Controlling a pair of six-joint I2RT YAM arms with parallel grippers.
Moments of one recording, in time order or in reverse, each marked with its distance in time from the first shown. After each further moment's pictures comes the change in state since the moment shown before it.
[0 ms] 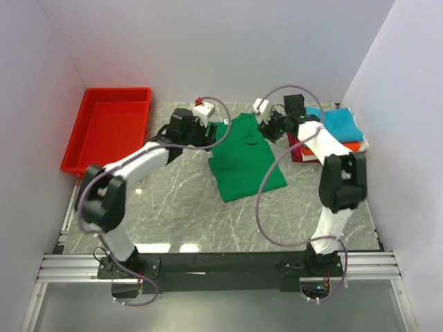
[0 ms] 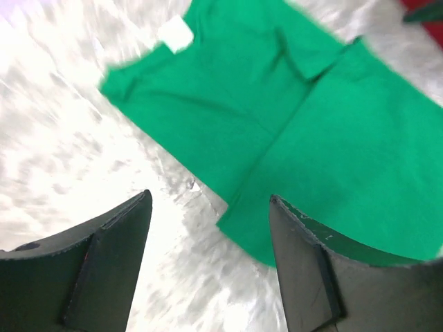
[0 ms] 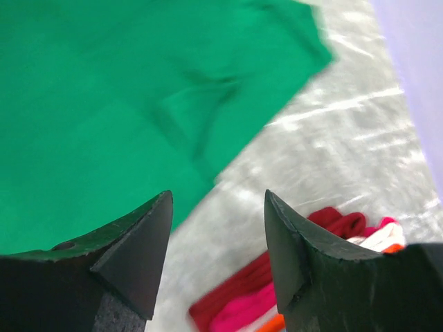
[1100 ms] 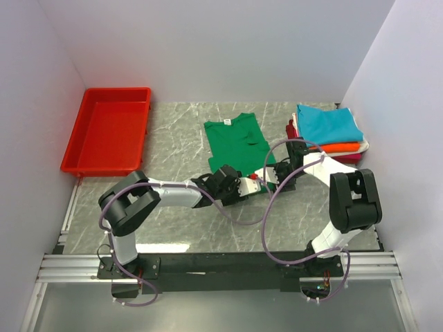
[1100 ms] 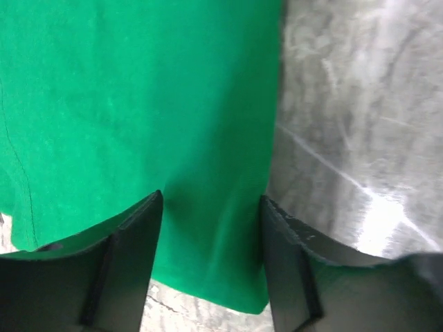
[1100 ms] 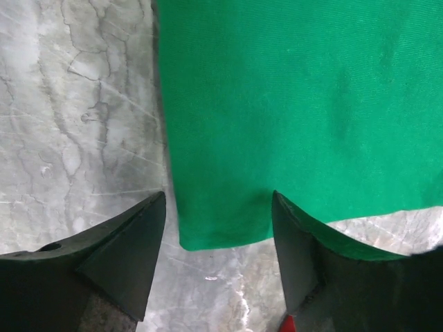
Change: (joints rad) left arm -0.459 0.053 -0.291 0.120 -0.145 0.487; right arm -0.020 -0.266 -0.572 -0.256 -0.040 -0.897
